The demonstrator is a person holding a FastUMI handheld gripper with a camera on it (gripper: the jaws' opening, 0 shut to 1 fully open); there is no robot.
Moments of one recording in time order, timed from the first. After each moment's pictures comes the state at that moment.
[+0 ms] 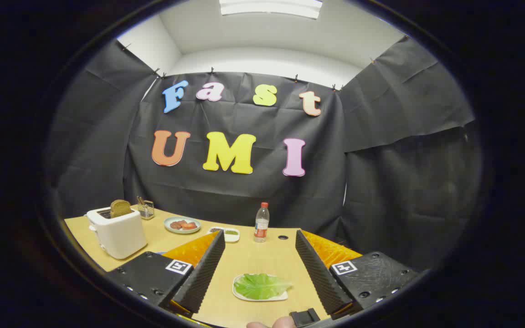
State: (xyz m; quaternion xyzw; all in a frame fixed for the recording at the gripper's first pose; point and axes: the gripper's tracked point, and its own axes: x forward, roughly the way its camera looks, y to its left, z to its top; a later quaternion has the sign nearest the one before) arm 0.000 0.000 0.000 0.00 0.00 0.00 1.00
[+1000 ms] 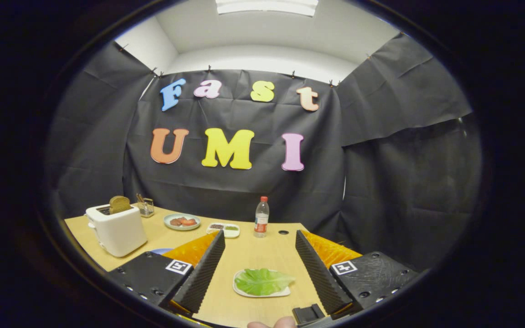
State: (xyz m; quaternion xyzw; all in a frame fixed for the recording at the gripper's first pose) arm 0.000 -0.007 -0.023 0.01 0.01 0.00 1.00
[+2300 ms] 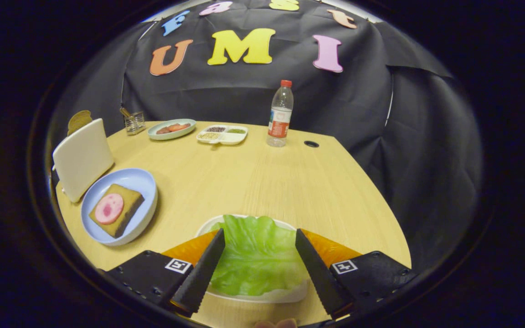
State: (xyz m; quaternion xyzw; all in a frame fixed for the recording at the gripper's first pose) arm 0.157 -0.006 -0.248 -0.04 0.32 0.07 0.94
